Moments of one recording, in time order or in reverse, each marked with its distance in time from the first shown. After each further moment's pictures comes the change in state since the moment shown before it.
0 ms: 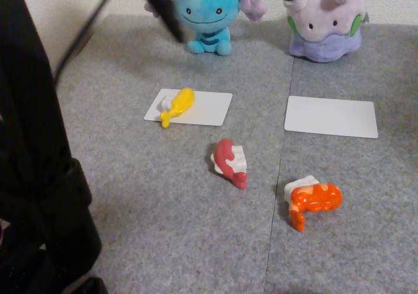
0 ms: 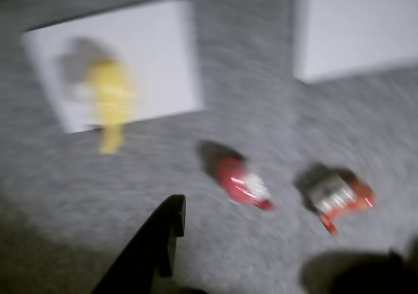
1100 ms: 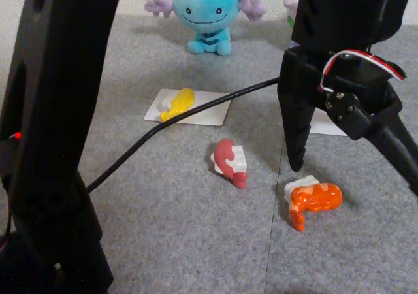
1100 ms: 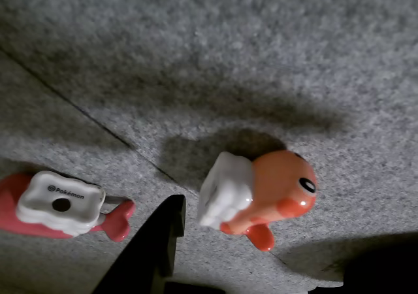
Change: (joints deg) arm 24.5 -21.2 0.0 -2.5 -4.9
